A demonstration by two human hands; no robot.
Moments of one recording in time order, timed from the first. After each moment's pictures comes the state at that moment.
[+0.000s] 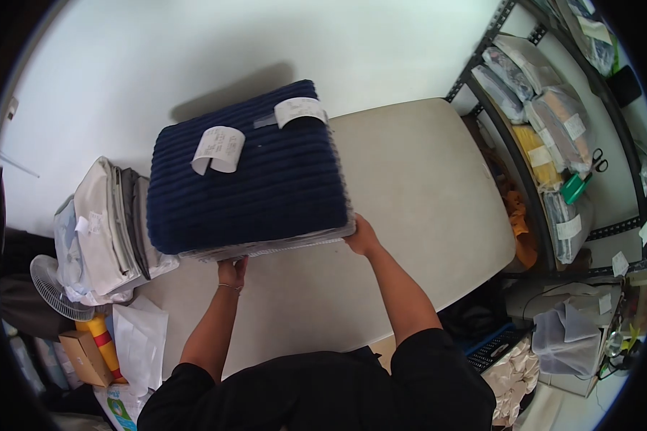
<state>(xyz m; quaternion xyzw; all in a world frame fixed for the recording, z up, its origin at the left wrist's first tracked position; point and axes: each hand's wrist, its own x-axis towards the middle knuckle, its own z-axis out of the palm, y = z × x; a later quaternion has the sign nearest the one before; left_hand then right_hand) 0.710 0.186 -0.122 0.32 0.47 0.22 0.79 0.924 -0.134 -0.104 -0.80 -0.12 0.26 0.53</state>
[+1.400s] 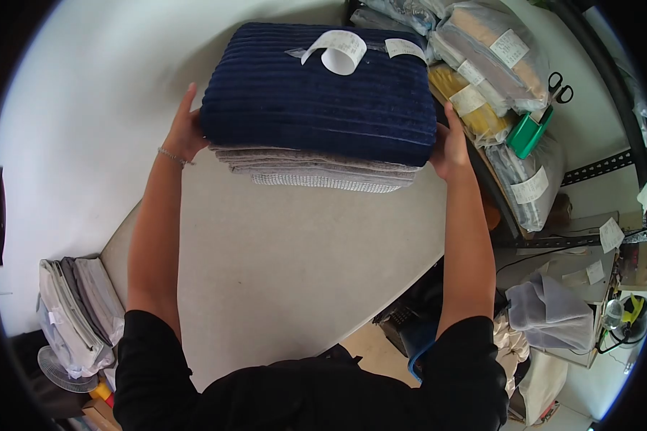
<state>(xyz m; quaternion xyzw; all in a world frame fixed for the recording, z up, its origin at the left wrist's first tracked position) 1.163 0.000 0.099 0.58 0.16 -0.15 0.79 1.144 -0.485 0.107 -0.57 0.22 0.12 0.78</state>
